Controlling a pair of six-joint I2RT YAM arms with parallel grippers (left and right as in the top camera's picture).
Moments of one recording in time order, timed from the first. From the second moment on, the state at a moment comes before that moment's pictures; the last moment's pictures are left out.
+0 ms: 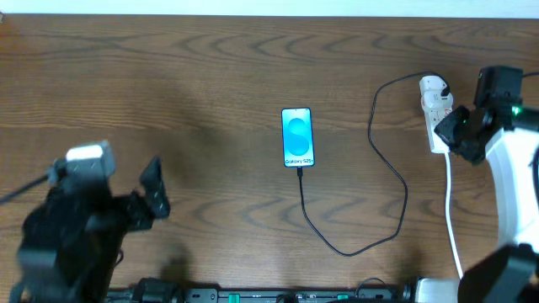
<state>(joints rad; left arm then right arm) -0.12 0.64 1.24 -1.07 -0.11 -0.20 -0.23 1.56 1.31 -0.99 0.07 0.62</state>
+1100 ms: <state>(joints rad) -0.12 0.20 1.24 -1.33 -0.11 -0.20 -0.31 2.18 1.82 -1.00 0.06 0.59</state>
